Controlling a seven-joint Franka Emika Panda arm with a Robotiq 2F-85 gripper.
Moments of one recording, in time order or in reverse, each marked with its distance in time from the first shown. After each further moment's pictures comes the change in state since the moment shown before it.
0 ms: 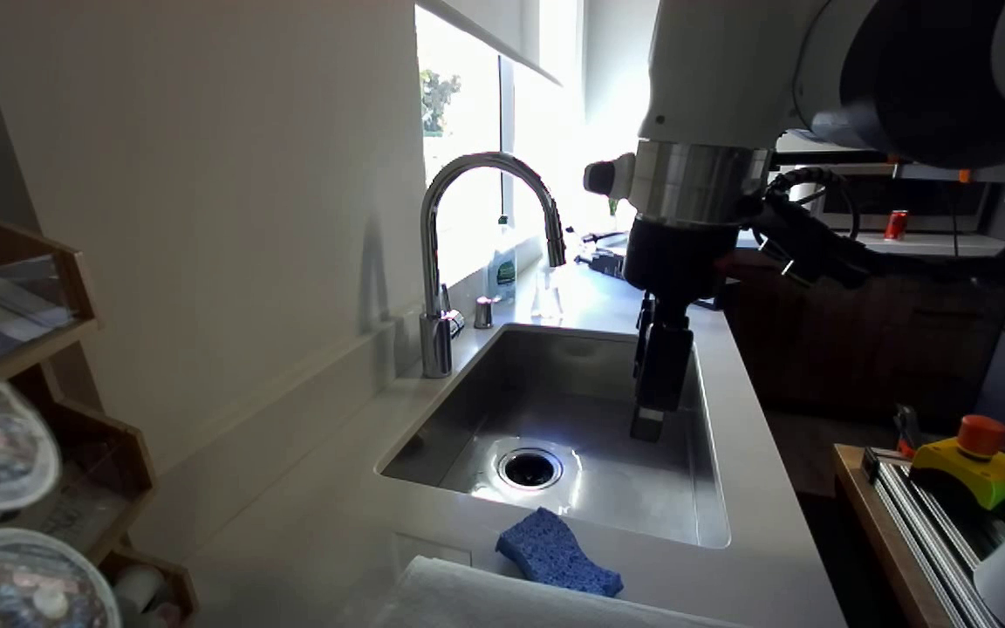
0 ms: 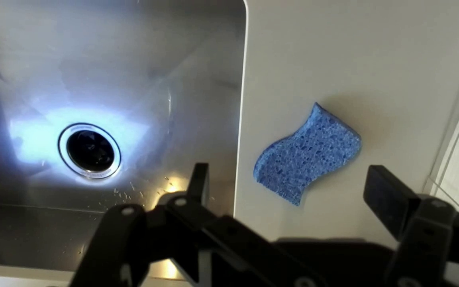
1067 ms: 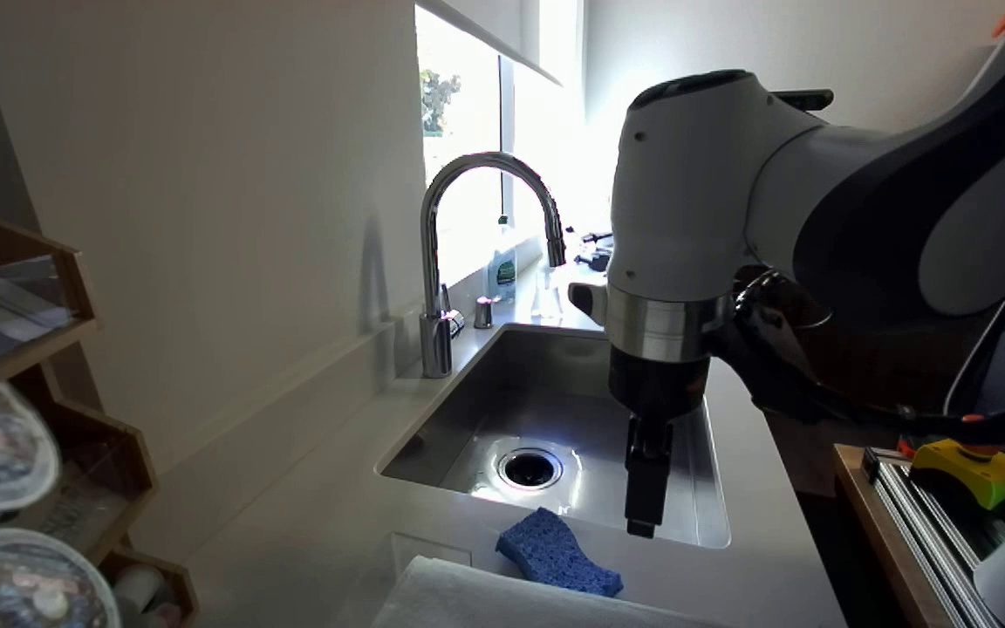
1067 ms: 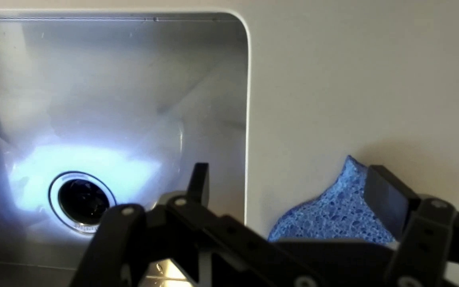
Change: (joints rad) arm -0.054 0.286 0.055 0.000 -0.155 0.173 0.198
